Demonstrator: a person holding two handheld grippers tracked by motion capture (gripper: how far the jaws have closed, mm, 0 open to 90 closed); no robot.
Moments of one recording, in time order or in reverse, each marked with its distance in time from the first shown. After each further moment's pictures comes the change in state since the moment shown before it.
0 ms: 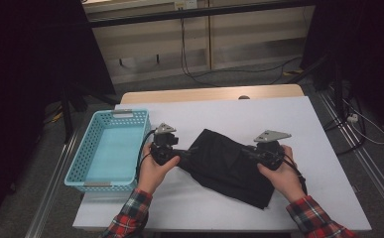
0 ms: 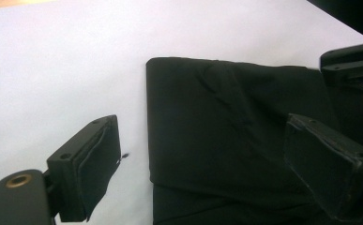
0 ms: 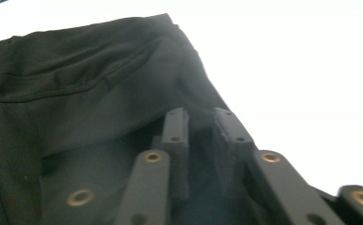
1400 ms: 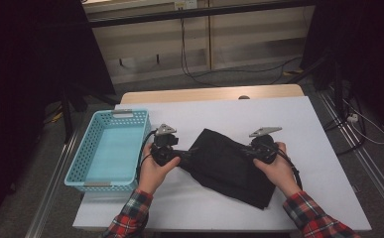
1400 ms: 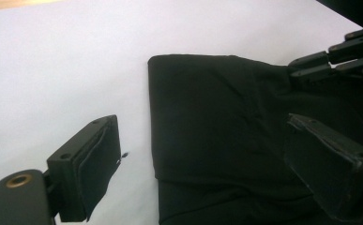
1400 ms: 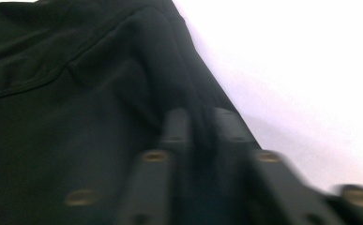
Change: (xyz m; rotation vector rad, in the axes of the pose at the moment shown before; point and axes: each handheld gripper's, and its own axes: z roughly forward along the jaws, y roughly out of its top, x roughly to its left) left arm 0.000 -0.003 0.001 0.000 0.013 0.019; right arm -0.012 0.001 0.037 0.129 0.021 0.042
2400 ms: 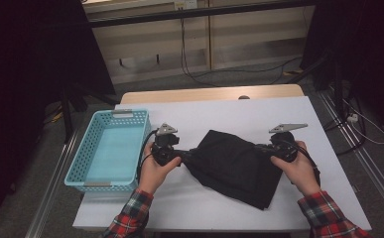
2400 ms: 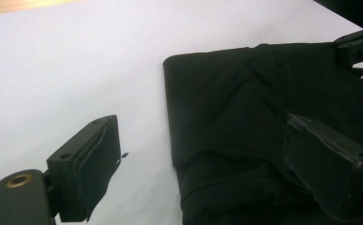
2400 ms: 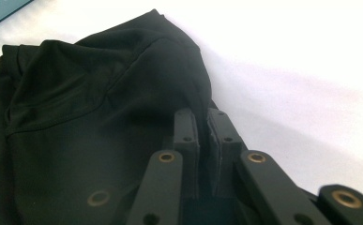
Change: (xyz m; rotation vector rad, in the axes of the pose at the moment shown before) left arm -0.003 0.002 0.001 -0.003 -0.007 0.013; right arm -0.025 -0.006 -0.048 -0.063 0.076 0.083
